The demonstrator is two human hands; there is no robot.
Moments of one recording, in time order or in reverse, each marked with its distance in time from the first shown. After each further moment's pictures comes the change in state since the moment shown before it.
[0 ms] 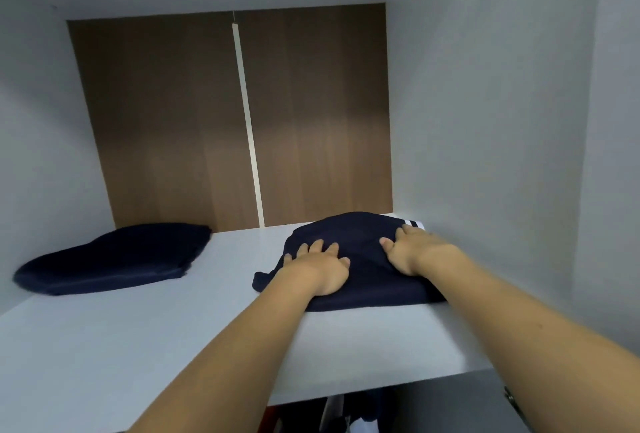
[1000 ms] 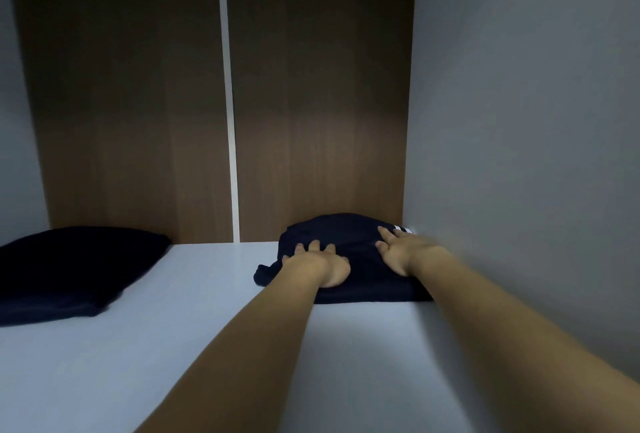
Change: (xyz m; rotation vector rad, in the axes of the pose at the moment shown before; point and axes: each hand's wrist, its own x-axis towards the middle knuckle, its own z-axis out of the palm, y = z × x) left_hand 0.164 0.014 -0.005 -0.048 -0.078 -0.123; right_hand 0.170 0.009 0.008 -0.033 -0.036 -0.080
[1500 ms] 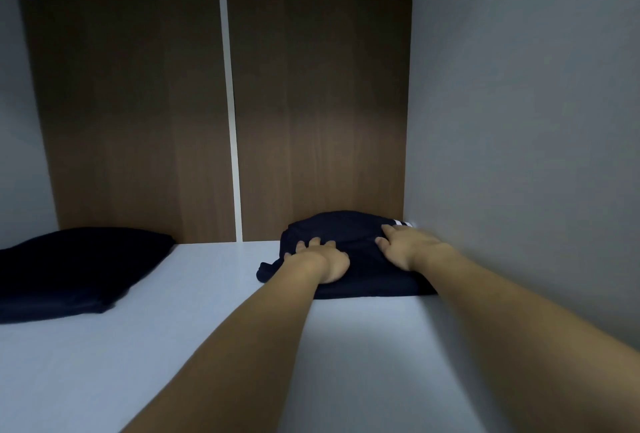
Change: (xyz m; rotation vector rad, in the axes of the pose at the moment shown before) left_hand 0.006 0.001 0.001 -0.083 0.063 0.016; right_hand -0.011 0.002 -0.009 0.041 0.075 -0.073
